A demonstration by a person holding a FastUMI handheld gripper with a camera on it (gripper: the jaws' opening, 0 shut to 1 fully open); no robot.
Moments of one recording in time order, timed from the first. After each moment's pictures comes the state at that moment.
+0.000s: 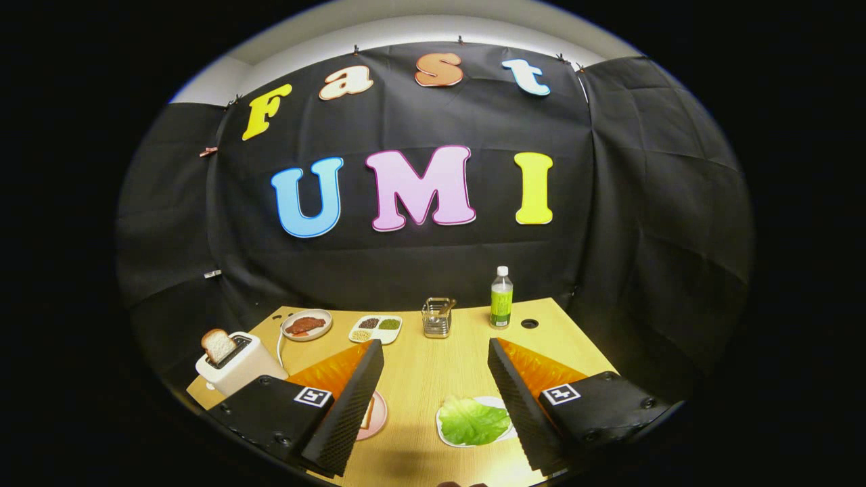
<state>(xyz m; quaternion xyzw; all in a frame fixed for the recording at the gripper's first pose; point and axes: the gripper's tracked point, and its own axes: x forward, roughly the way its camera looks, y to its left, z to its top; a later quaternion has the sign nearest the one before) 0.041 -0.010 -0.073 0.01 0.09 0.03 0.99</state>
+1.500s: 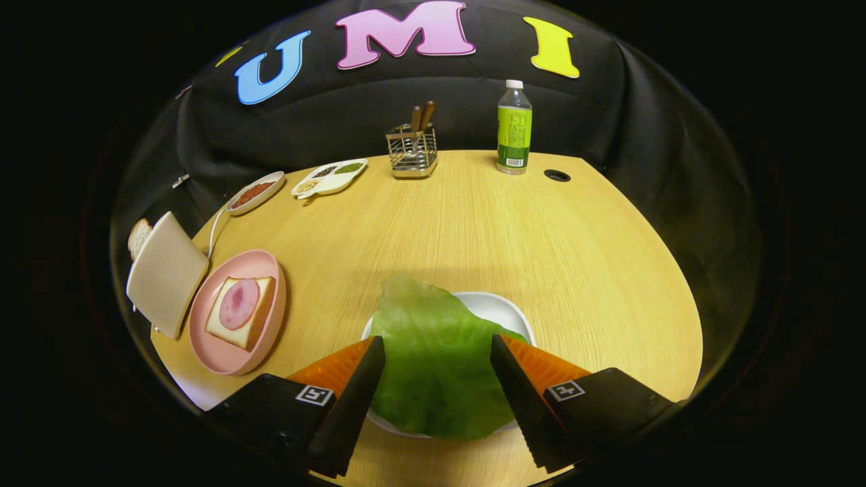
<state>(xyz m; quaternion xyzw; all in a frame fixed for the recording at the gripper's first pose) 0.112 -0.063 -0.358 -0.01 0.36 0.05 0.93</state>
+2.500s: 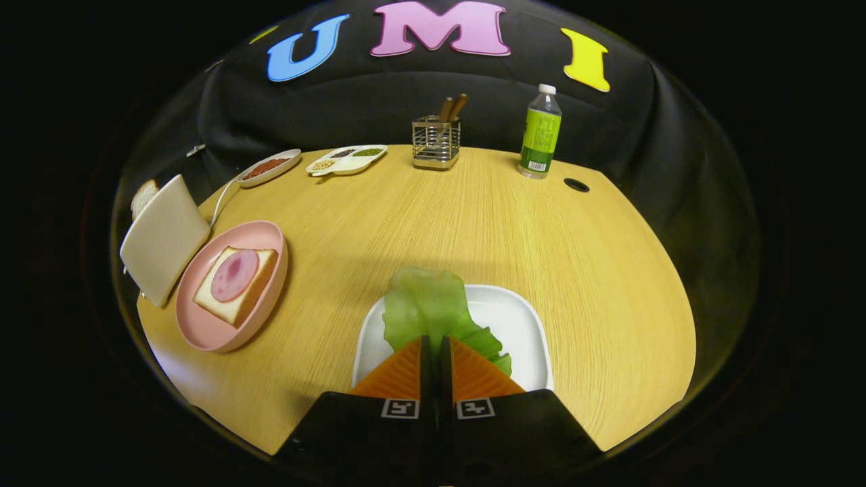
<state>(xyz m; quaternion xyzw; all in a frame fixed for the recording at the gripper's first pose) 0.112 -0.055 -0.364 -0.05 0.37 0.08 0.92</state>
